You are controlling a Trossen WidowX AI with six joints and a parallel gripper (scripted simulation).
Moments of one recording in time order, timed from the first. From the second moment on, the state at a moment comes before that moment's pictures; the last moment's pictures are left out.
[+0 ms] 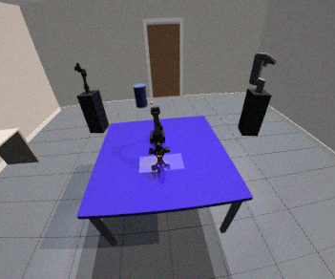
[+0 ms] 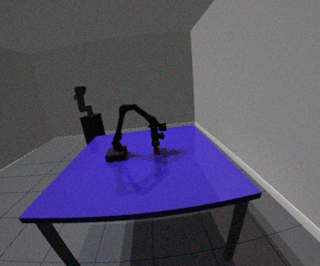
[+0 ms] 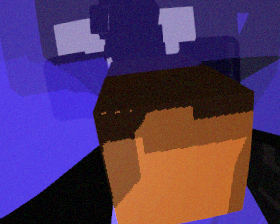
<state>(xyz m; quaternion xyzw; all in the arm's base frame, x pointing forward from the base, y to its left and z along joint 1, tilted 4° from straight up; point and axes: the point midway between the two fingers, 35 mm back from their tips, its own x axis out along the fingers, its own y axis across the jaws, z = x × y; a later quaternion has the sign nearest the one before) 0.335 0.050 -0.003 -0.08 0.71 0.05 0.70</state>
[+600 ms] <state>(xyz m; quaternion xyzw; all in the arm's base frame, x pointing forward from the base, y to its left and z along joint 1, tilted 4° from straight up) 0.330 0.050 0.009 -0.08 0.72 0.05 0.69</state>
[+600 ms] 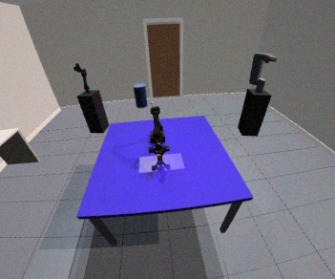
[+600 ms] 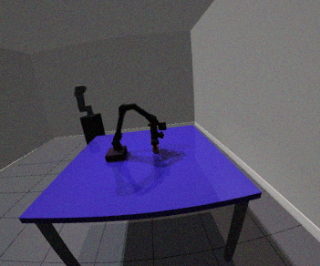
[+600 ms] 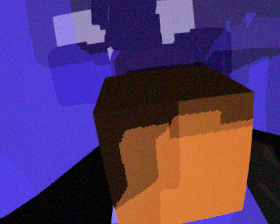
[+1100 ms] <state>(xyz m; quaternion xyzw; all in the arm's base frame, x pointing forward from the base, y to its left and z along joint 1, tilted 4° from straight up) 0.336 0.051 0.019 -0.08 0.67 0.06 0.73</state>
